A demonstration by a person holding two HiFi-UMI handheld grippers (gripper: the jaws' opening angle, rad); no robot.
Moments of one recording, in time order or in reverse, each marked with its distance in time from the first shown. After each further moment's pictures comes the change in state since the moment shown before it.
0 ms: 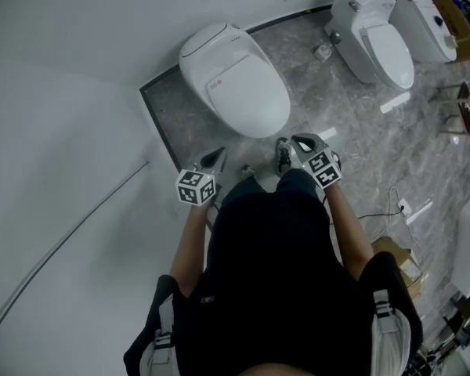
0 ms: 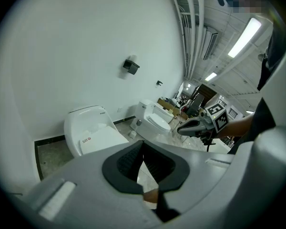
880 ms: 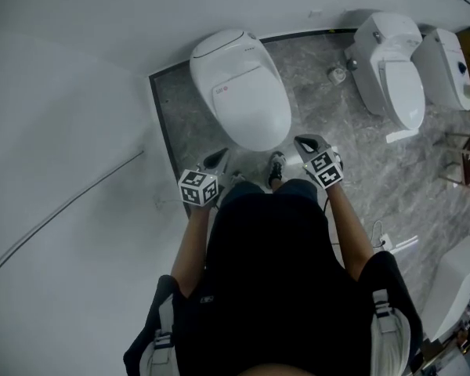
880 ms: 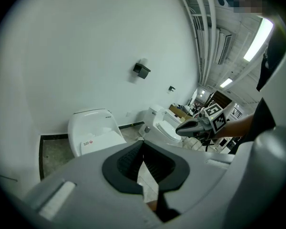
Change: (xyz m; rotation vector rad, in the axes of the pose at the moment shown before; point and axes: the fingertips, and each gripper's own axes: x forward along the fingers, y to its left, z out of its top) left arm 0.056 -0.017 0.038 -0.097 -0.062 0.142; right arm 0.016 -0.097 0.019 -0.115 0.014 0.139
